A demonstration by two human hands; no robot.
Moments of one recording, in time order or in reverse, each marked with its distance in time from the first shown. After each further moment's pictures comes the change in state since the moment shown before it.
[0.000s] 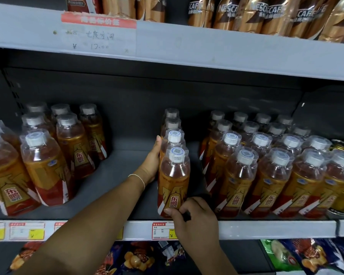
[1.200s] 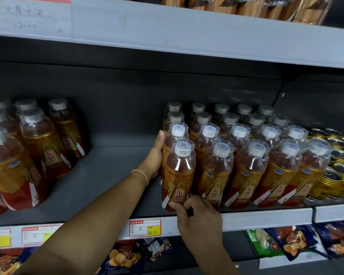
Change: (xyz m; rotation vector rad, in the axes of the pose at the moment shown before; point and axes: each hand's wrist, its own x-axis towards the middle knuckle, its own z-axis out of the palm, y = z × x) left_hand 0.028 -0.033 0.050 0.162 0.007 0.031; right_hand 0.000 0.033 -0.036 -0.144 0.058 0.022
